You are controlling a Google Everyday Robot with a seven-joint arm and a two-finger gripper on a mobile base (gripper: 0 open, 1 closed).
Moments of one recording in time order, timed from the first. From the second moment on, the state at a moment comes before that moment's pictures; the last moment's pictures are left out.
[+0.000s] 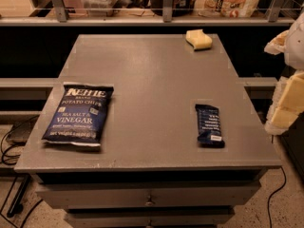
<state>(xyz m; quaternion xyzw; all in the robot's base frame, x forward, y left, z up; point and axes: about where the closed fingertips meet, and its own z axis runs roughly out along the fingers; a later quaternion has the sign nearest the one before) 0.438 -0.217 0.976 -0.60 0.78 -0.03 0.16</state>
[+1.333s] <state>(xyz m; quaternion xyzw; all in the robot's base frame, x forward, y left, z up) 0.564 -0.158 0.982 -0.52 0.76 0.11 0.37</state>
